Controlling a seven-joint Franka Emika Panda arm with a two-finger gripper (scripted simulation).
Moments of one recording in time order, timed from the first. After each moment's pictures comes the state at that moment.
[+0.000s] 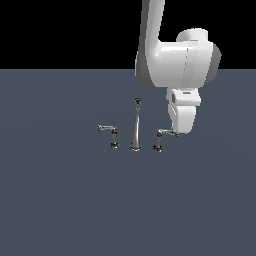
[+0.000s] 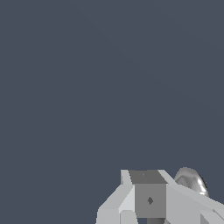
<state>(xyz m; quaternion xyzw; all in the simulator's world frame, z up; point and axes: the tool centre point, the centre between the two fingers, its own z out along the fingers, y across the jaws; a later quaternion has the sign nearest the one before) 0.013 -0.169 0.086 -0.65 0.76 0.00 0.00</state>
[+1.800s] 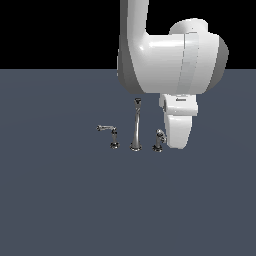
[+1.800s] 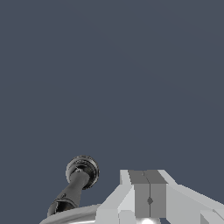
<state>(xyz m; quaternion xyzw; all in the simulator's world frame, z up) -0.061 -0.130 0.086 -0.64 0.77 0.00 0.00</state>
